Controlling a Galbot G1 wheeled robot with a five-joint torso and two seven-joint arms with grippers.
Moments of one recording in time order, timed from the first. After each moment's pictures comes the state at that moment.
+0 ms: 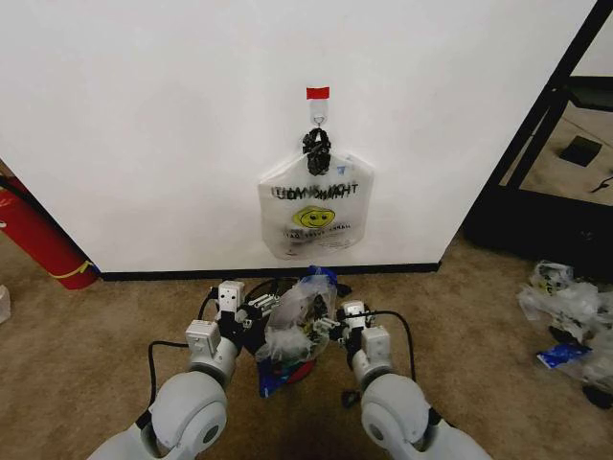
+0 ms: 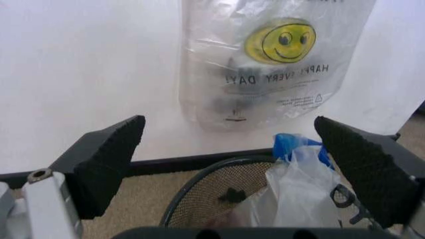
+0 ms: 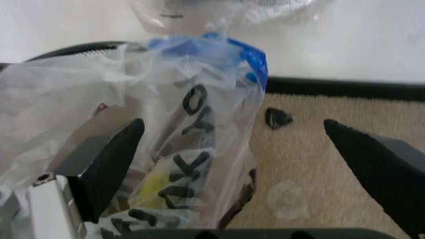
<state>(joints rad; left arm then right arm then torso) 1.23 -0.95 -0.07 -2.18 -0.57 0.21 -0.52 -1.16 1.24 -0.10 2.00 0.48 -0.49 0.61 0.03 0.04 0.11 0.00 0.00</state>
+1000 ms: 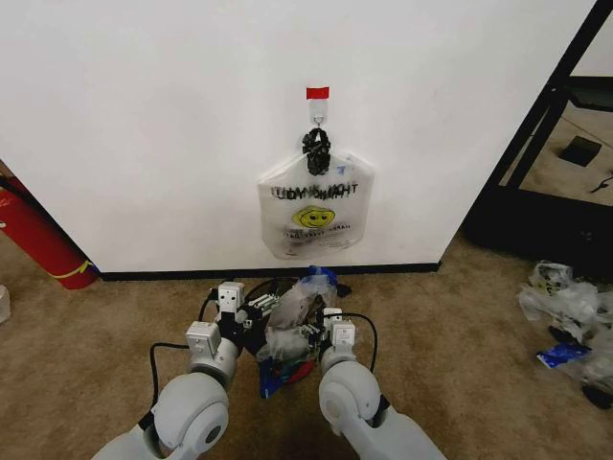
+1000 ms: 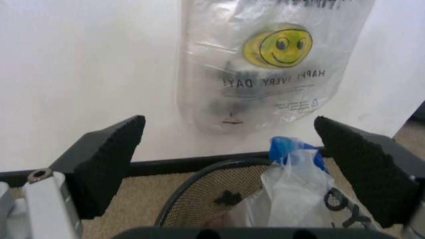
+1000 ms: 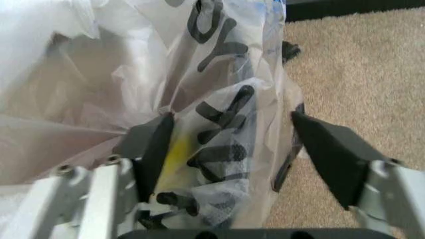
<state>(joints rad) 1.25 -0.96 -0.07 -2.18 -0.57 0.19 -0.52 -1.10 1.41 -0.12 1.87 0.64 -0.59 0.83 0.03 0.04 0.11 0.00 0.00</state>
